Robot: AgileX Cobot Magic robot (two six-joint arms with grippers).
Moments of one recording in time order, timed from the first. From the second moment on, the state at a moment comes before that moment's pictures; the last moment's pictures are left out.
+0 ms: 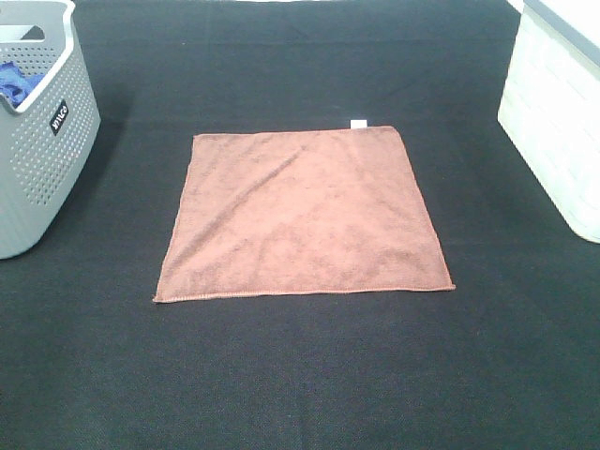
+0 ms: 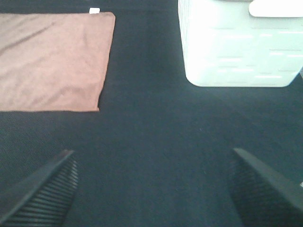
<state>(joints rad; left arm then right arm) 0.04 0.00 -0.51 -0.10 1.02 0.13 -0.02 0.02 -0.52 0.08 1.05 -0.05</state>
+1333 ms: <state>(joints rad) 0.04 1.70 -0.50 -1.70 0.66 1.34 -0.02 1.70 -0.99 0.81 0.82 -0.57</state>
